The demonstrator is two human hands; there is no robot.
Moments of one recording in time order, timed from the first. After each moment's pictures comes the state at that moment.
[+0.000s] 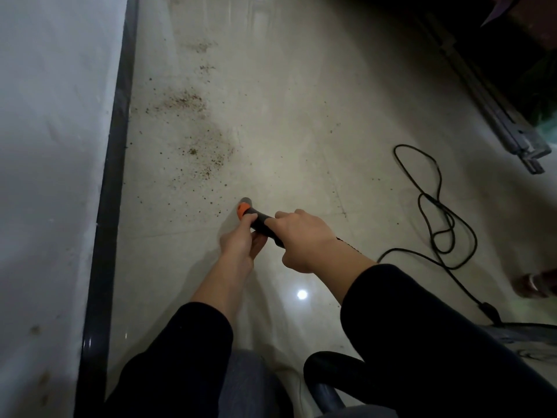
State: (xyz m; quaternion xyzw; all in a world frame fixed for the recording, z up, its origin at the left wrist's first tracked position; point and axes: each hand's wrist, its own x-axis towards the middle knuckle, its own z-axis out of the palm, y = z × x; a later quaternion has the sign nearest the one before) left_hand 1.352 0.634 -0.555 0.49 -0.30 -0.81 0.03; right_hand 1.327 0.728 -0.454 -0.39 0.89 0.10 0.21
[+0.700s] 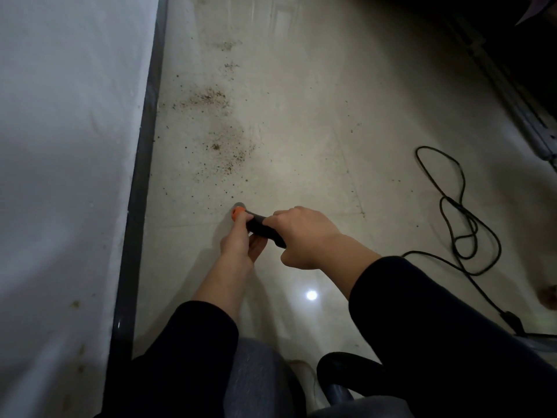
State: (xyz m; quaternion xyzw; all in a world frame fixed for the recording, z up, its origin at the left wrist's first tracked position) left_hand 1.385 0.608 -0.547 0.50 -0.27 -0.82 0.03; right_hand 1.341 0.701 -0.450 -0.45 0.86 0.08 0.21
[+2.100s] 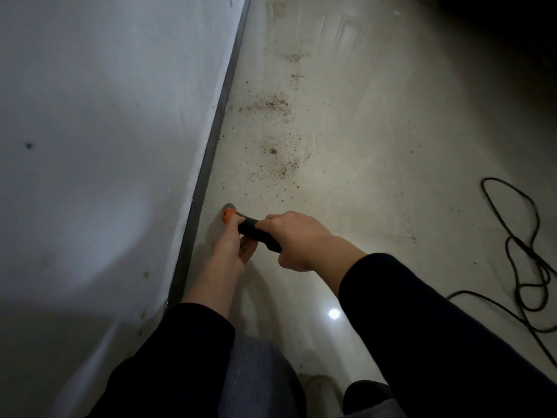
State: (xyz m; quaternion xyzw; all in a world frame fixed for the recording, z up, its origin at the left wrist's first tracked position) left_hand 1.441 0.530 -0.554 0.55 -0.25 -0.79 0.11; right_hand 1.368 0.623 -0.468 -0.55 0.80 0.04 0.22
